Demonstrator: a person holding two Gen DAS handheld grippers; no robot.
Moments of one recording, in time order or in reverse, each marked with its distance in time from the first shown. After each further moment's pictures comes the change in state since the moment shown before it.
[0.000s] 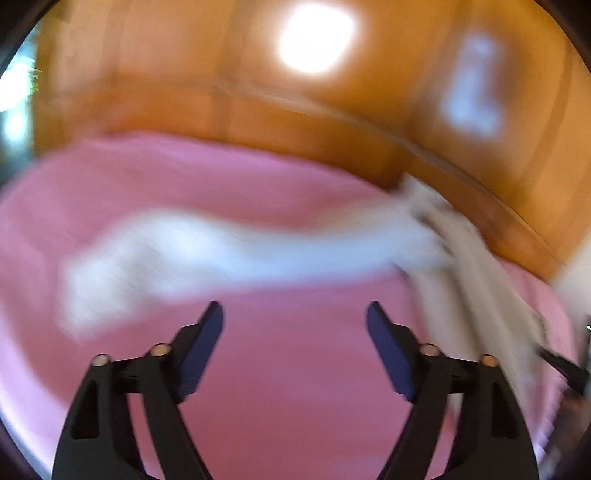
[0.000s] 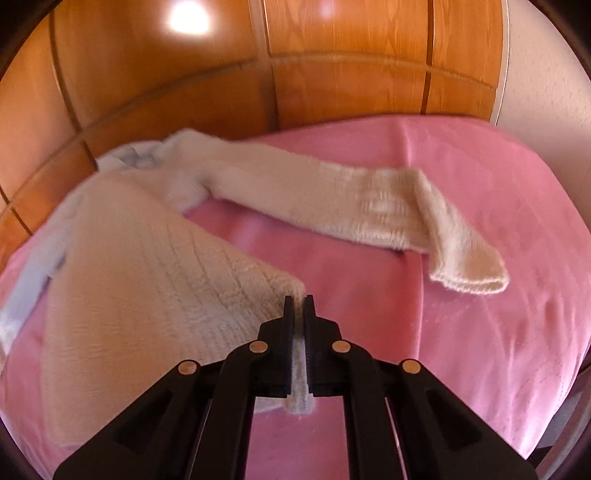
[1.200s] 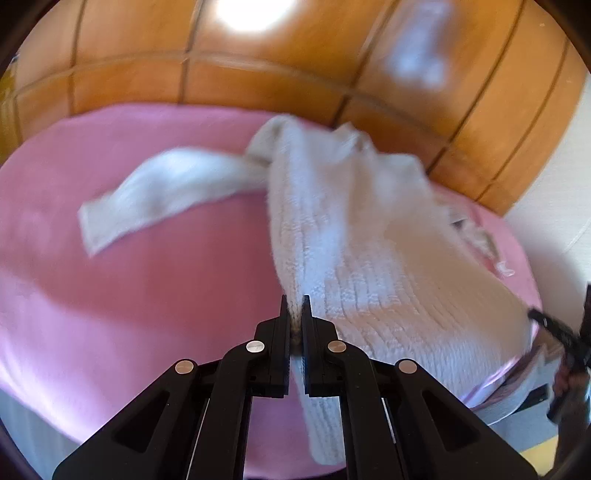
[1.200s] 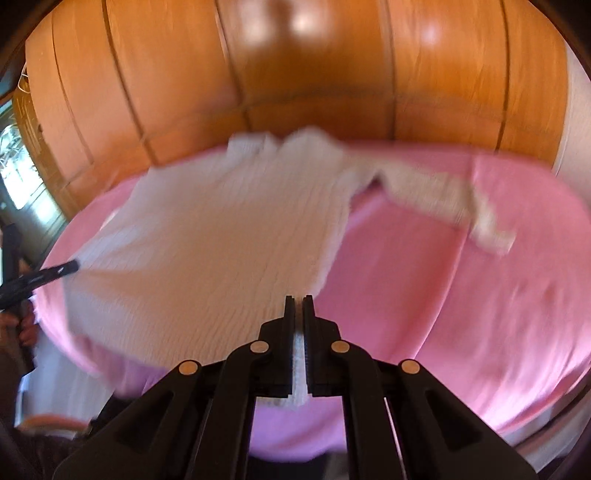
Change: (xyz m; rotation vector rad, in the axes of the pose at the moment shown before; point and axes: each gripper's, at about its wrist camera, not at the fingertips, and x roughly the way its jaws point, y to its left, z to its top) left arm -0.079 0.029 -0.050 0.097 0.151 -0.106; right arm -0.160 0.049 -0.128 -0.268 0.056 0.334
